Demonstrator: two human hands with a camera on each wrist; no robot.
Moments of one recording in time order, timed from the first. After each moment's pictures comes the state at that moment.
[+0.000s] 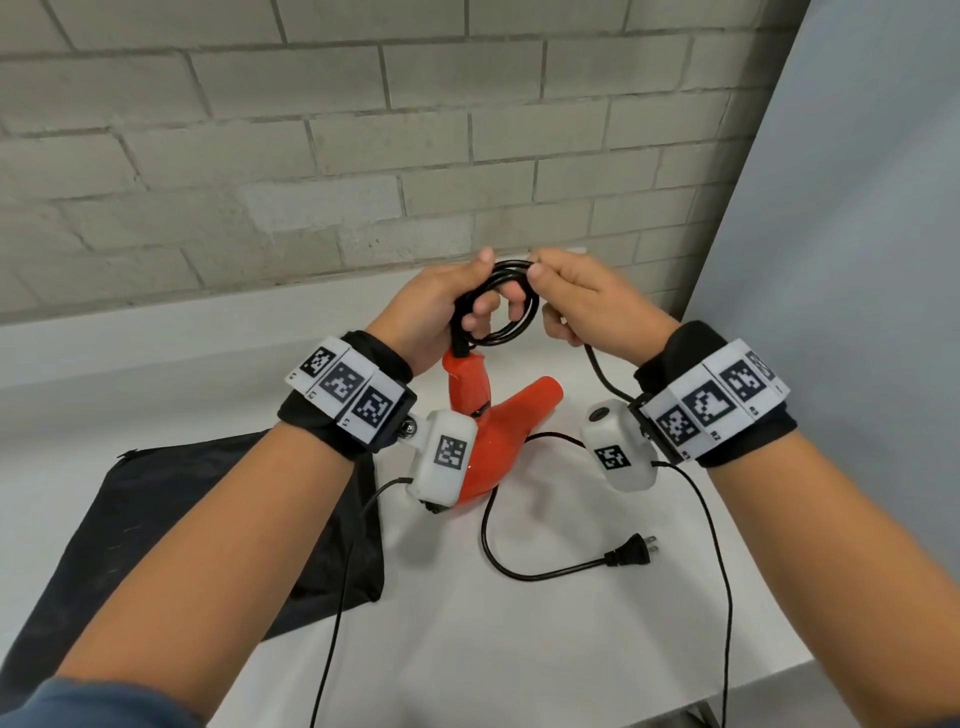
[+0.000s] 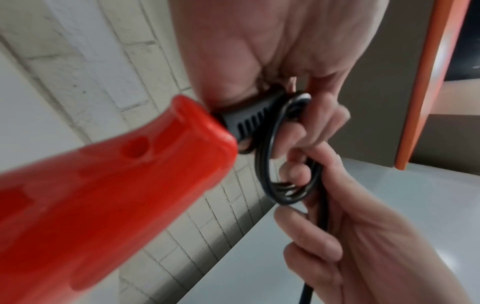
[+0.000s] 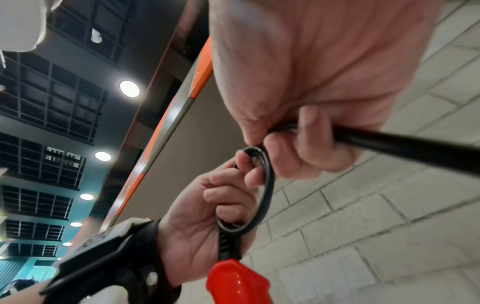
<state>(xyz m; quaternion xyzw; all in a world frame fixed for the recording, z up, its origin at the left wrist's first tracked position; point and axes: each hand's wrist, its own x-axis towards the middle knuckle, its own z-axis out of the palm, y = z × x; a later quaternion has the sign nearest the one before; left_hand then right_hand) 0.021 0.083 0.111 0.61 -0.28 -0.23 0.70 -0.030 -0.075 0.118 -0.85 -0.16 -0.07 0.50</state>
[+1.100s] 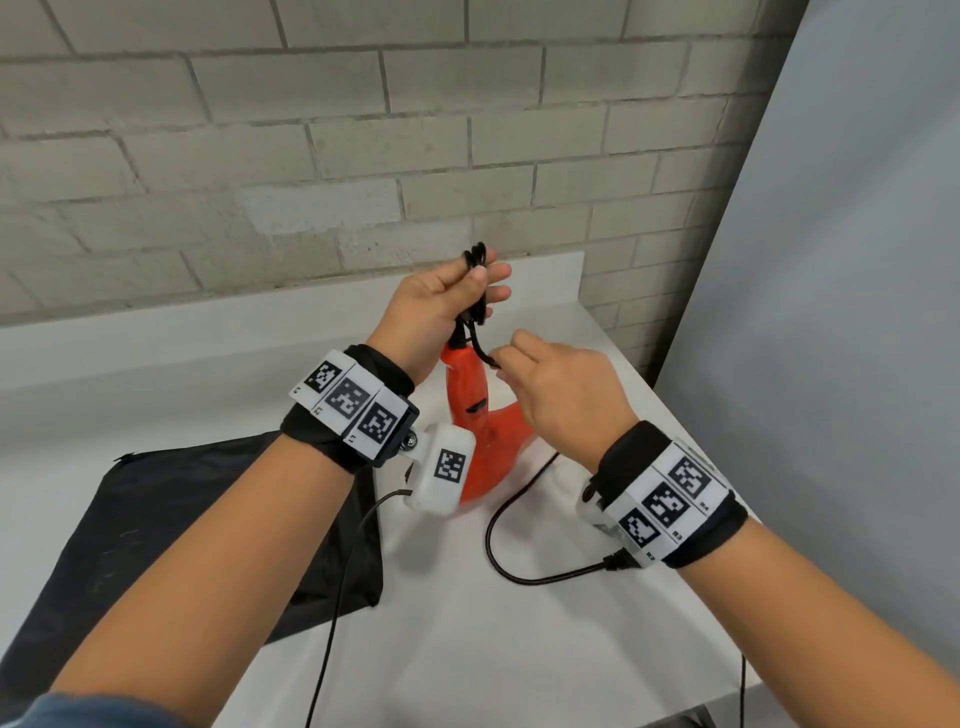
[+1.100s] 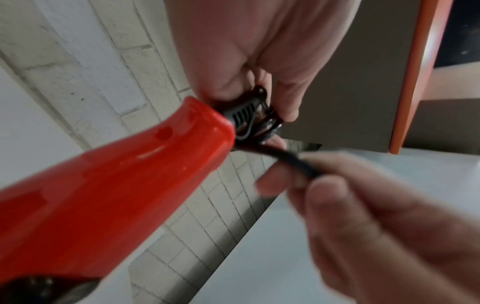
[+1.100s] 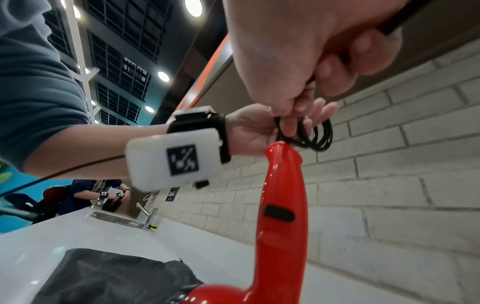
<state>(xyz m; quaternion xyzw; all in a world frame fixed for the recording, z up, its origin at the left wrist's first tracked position) 0.024 0.082 0.098 0.63 -0.24 -0.10 0.73 -0.056 -0.045 0.058 -0.93 -0.15 -0.32 -0.01</state>
